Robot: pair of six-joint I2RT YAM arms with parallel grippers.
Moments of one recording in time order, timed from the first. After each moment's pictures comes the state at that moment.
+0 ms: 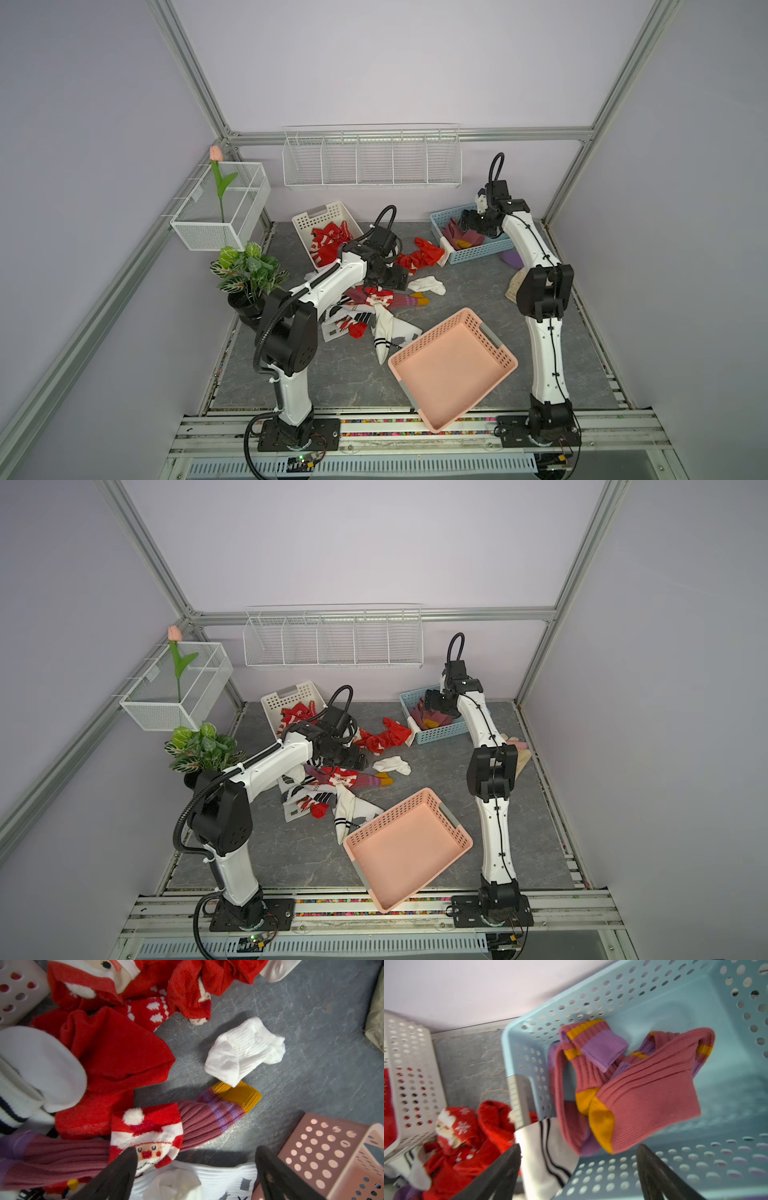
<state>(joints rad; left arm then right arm) -0.59 1.89 1.57 -0.80 0.14 -0.27 0.15 2.37 2.38 -0.95 -0.20 0.26</state>
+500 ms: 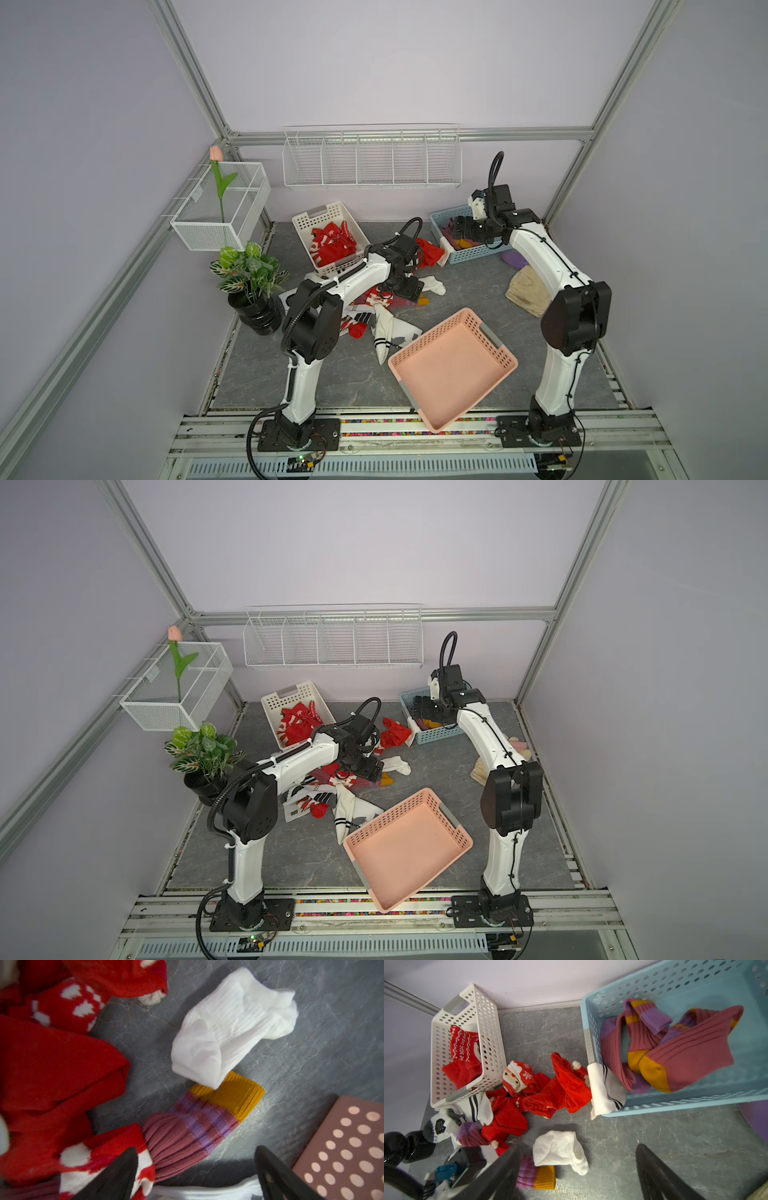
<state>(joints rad) -0.69 2.07 1.70 -0.89 0.09 -0.15 0.25 1.95 1.87 -0.78 -0.23 0.28</state>
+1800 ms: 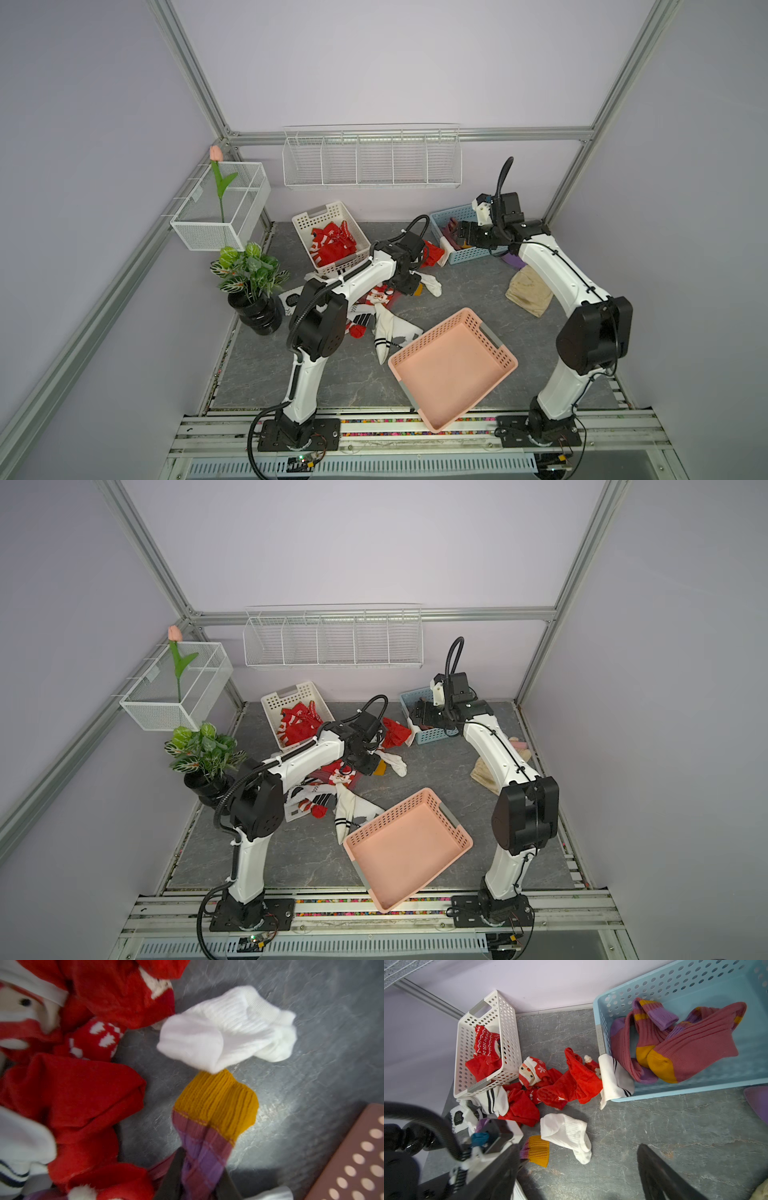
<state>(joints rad) -0.71 2.07 1.78 -0.92 -0.01 -0.08 0.26 1.78 1.67 -0.66 -0.27 0.30</state>
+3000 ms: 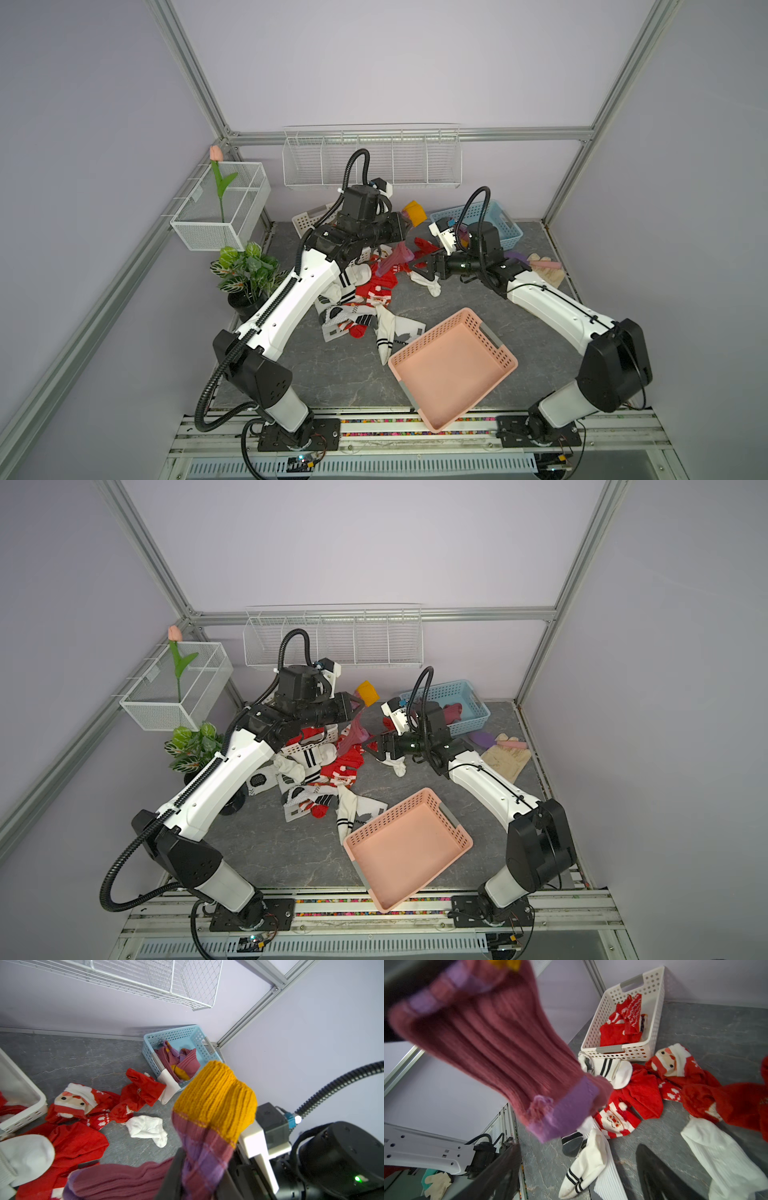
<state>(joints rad) -0.60 1.62 1.78 -0.60 0.24 -0.56 0.52 1.56 1.25 -0.13 -0.68 0.31</state>
